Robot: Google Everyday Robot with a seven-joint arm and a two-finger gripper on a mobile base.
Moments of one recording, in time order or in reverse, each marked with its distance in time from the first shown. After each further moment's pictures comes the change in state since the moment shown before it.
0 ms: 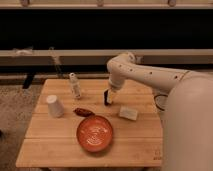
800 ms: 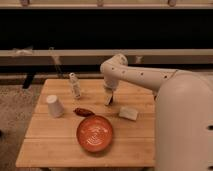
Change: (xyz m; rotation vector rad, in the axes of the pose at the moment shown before) arm -0.019 0.011 0.023 -0.006 0.023 -0.121
